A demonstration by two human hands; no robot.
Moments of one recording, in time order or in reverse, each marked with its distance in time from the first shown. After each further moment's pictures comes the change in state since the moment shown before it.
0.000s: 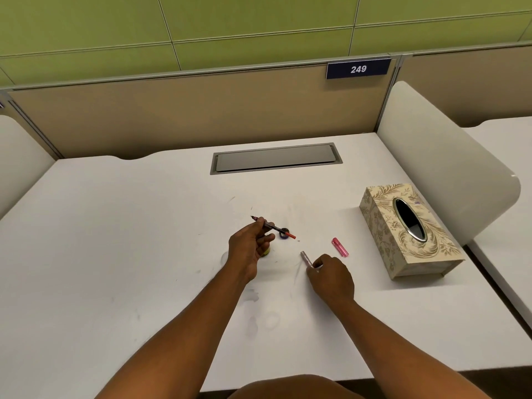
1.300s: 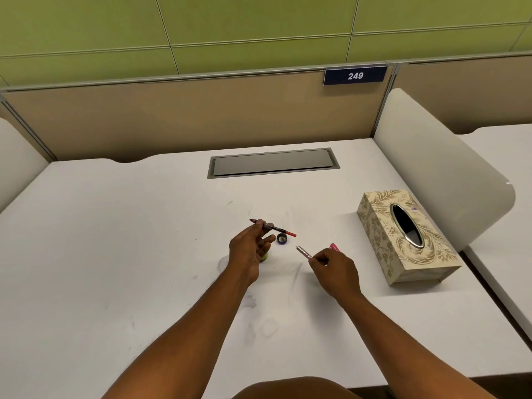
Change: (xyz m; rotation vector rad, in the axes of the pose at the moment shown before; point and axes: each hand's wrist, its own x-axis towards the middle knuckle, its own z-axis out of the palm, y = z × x) left_hand 0.006 0.000 0.007 -0.043 -0.001 -0.009; right_hand 0.002 -0.014 -0.035 0.177 0.020 -0.067
